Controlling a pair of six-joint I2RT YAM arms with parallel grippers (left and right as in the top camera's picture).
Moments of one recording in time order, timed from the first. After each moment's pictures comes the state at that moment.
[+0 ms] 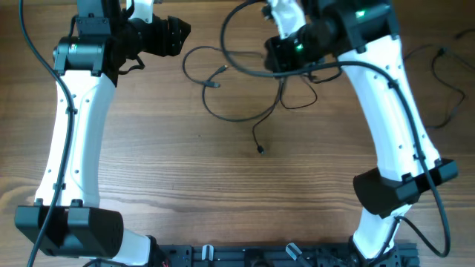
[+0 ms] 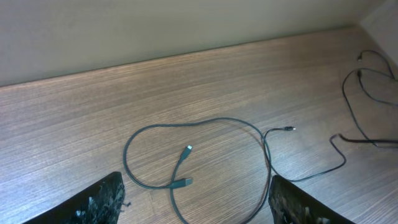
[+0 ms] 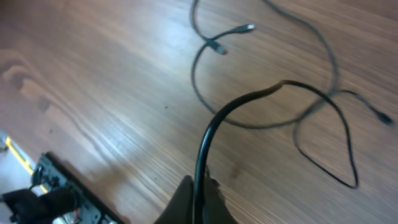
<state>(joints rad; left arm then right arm) -0.05 1.67 1.72 -0.77 0.43 0.08 0.42 1.98 2.37 -1.54 -0.33 0.00</state>
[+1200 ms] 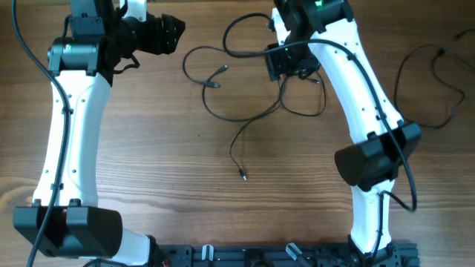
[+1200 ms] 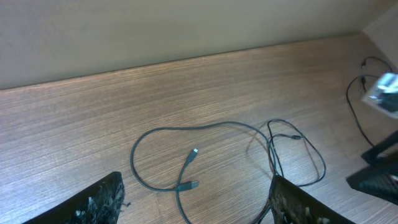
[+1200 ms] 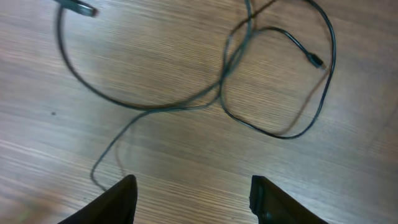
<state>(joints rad) -0.02 1.67 1.72 -0.76 0.44 0.08 0.39 2.21 2.37 -1.60 -0.04 0.15</state>
